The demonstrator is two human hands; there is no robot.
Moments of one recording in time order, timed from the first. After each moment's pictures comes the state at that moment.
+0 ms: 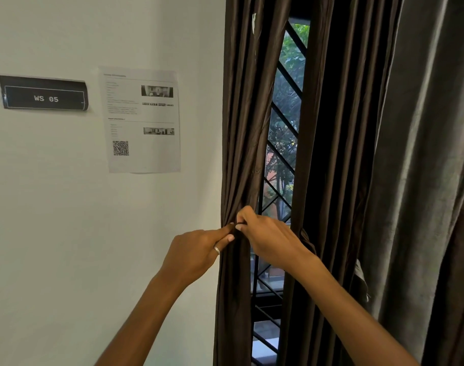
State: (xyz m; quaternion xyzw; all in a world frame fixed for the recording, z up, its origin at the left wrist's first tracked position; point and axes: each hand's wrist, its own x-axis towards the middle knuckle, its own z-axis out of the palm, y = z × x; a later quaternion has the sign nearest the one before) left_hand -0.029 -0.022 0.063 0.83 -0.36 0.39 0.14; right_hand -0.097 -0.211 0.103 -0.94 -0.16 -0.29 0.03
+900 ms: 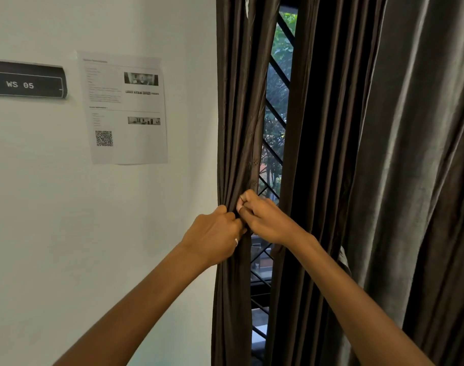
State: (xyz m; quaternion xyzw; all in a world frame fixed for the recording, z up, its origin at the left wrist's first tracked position) left_hand -0.055 -0.070 0.091 0.82 -0.45 0.35 -0.01; right_hand -0.095 -0.234 0.114 -0.93 -0.14 -0.22 0.27
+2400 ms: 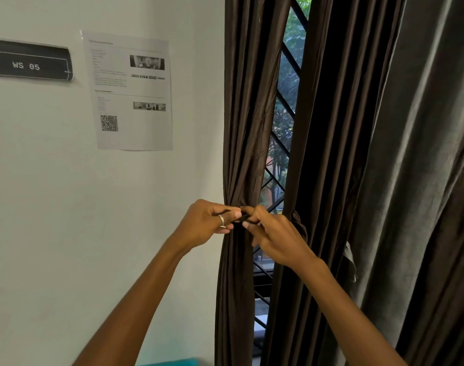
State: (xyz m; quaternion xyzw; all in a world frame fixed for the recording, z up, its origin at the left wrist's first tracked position) left_hand -0.025 -0.058 0.070 0.72 -0.36 0.00 0.59; right_hand -0.109 -0.249 0.055 -0.91 -0.18 -0.31 0.21
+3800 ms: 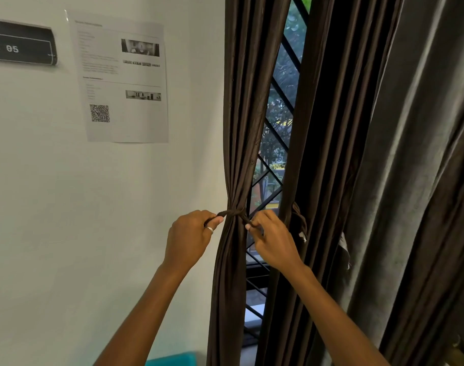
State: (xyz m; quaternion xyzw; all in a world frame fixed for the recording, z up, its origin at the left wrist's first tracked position) left_hand 0.000 -0.040 0.009 0.81 -0.31 0.32 0.37; right_hand -0.070 -0.247 -0.003 -0.90 -0.06 -0.39 0.19
